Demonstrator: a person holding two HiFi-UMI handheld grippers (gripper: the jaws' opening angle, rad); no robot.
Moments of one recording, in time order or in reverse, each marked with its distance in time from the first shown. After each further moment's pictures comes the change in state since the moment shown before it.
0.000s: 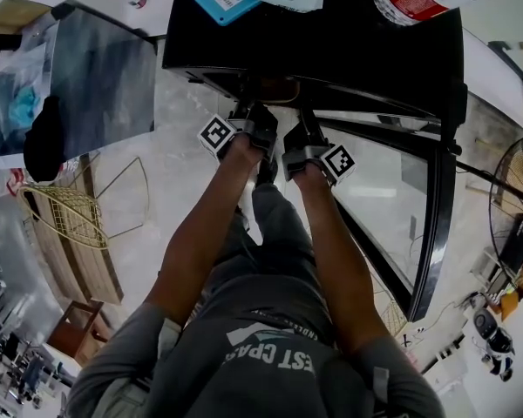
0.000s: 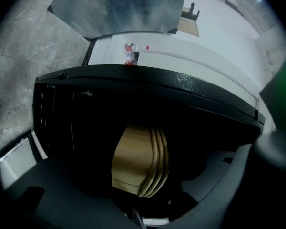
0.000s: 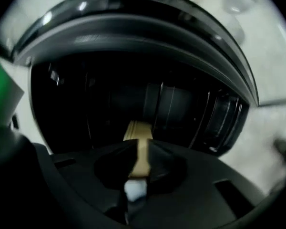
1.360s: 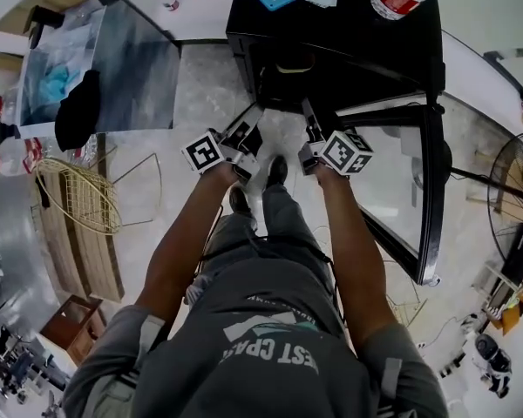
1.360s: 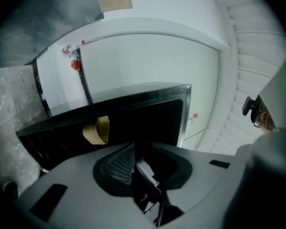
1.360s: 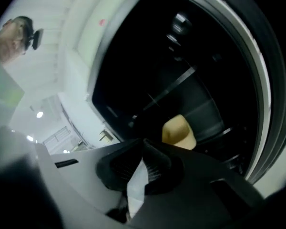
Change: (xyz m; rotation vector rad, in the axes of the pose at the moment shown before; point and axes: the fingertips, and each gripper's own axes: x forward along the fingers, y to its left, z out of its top) left arm -0.121 -0.143 -0.032 0.441 0.341 -0.154; right arm -0.020 0.121 -0.056 -0.788 0.284 0.054
